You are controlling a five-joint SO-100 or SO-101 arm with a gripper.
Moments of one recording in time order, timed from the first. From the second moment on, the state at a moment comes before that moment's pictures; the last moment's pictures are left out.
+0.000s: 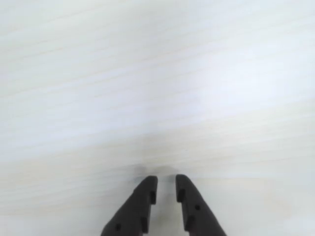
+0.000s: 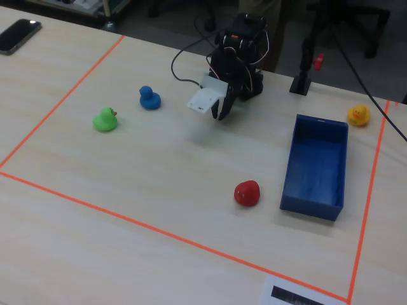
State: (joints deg) arm 4.8 189.8 177.9 74.4 -72.5
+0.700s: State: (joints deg) arm 9.2 188.1 177.5 71.1 -74.2
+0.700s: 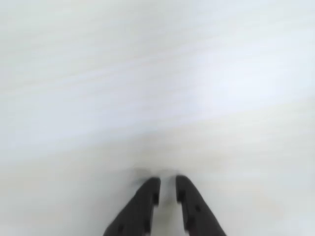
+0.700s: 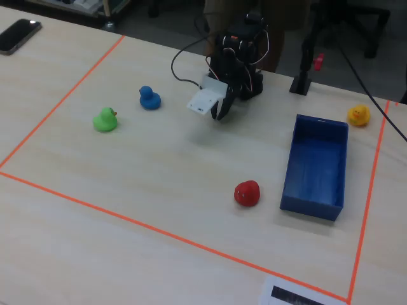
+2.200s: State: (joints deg) arm 55.1 97.7 130.7 -11.5 -84.1
